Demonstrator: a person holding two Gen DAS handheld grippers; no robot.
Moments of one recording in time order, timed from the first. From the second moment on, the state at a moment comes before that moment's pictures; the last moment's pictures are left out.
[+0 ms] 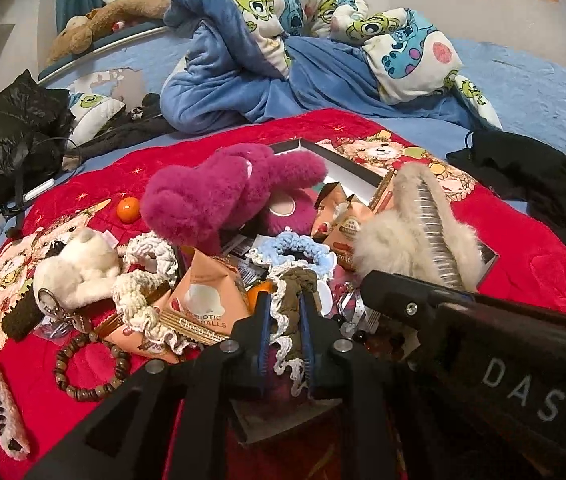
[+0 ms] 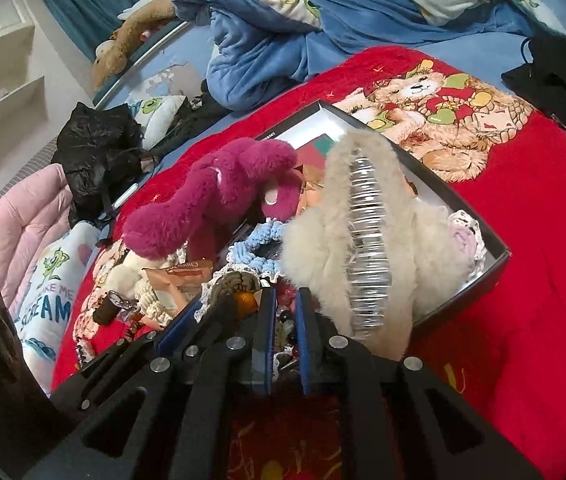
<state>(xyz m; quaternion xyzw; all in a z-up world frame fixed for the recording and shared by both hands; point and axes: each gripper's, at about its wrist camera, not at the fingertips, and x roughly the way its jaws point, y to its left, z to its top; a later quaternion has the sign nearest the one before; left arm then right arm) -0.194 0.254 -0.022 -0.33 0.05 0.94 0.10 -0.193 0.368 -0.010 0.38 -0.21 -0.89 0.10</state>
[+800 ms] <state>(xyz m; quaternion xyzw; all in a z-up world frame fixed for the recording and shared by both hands) -0.177 0.246 -0.006 -0.30 0.06 0.95 0.08 -0.176 0.379 0.005 0.37 -0.20 -0.91 0.07</state>
